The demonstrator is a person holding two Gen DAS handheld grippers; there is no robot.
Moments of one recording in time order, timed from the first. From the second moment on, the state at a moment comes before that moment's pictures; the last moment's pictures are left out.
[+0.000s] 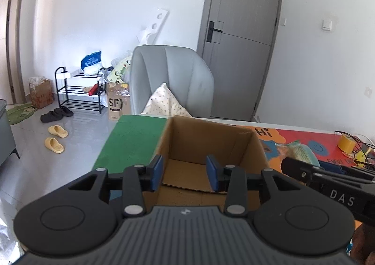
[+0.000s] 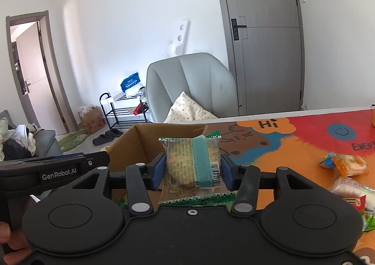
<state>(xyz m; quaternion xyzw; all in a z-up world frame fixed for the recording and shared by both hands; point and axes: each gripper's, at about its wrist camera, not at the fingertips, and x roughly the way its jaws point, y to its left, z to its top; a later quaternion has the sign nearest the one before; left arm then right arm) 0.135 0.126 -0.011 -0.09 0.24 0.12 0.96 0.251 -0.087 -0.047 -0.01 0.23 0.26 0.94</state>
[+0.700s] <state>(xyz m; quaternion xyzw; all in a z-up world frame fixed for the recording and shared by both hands) 0.108 0.129 -0.004 -0.11 0.23 0.17 0.95 0.239 -0.106 -0.044 0.01 0.24 0.25 0.94</state>
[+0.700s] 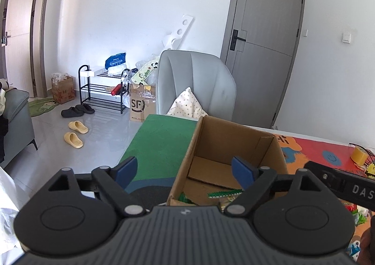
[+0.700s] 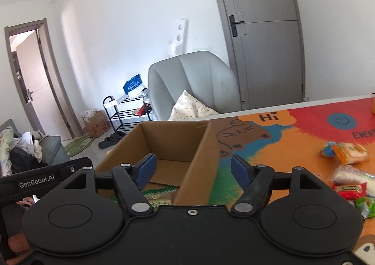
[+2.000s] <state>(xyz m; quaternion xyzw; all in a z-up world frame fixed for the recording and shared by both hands) 0.103 0.012 -0.010 -0.07 0.24 0.07 0.97 0.202 -0.242 -0.036 0.08 0.19 0.15 0.97</state>
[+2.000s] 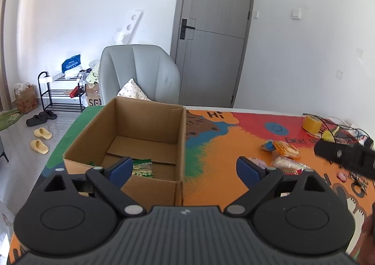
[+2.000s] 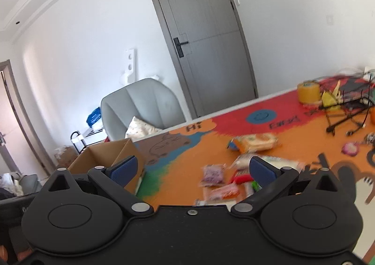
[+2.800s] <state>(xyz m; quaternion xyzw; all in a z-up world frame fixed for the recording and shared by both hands) 0.132 -0.050 -0.050 -0.03 0.26 0.02 0.96 0.210 -0.282 -0.087 0.05 0.24 0.11 0.96</state>
